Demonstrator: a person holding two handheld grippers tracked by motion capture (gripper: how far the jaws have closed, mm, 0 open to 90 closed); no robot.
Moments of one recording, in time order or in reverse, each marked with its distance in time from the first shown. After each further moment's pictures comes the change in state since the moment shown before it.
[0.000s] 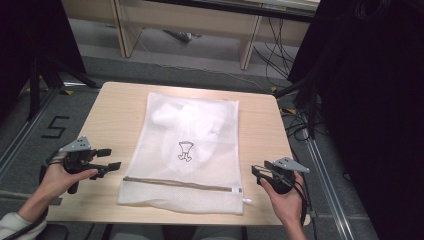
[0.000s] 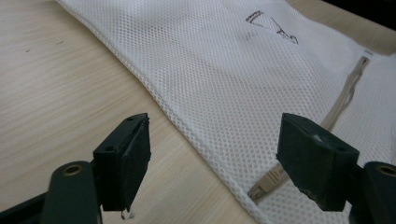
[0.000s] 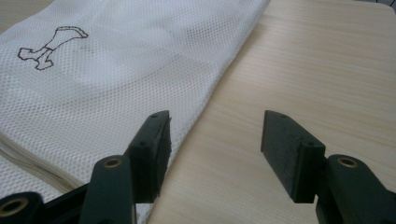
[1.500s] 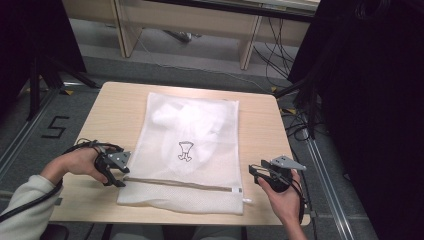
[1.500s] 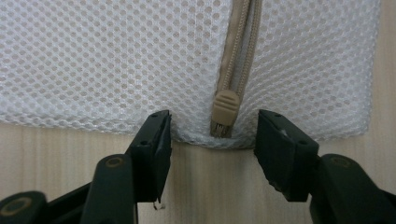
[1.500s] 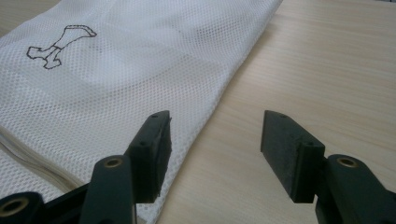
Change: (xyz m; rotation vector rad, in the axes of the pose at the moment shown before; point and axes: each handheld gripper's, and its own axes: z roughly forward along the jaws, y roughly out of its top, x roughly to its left) left arm -0.014 0.027 0.067 0.666 -0.389 0.641; right arm -0.001 0.002 0.009 -0.008 0.040 -0.053
